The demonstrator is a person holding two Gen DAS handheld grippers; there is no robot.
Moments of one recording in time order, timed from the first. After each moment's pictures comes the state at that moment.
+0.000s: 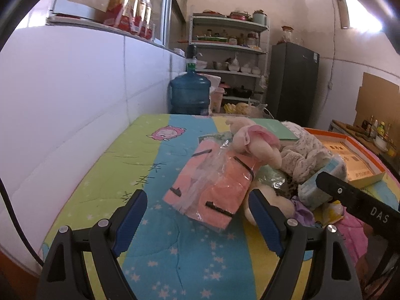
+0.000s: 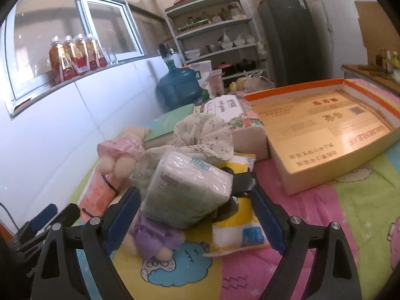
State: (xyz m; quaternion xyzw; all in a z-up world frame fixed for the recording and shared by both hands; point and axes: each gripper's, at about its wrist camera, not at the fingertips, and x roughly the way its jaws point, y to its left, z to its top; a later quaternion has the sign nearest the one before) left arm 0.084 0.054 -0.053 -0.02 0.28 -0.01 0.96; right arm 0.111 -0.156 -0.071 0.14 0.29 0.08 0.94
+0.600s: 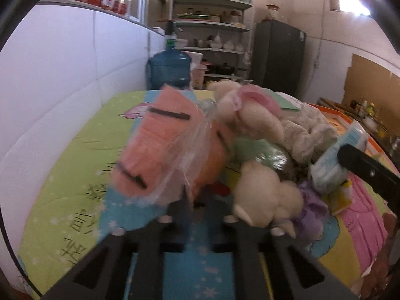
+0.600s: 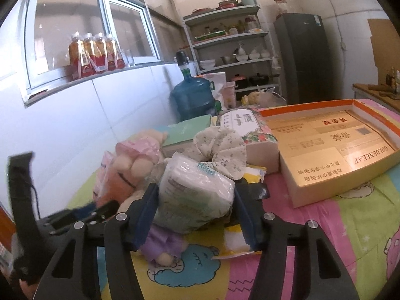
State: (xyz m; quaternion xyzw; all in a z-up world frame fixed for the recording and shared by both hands) left arm 0.120 0.045 -0.088 -0.01 0.33 -0.07 0.94; right arm 0.094 -0.149 -0.060 0.11 0.25 0.11 0.96
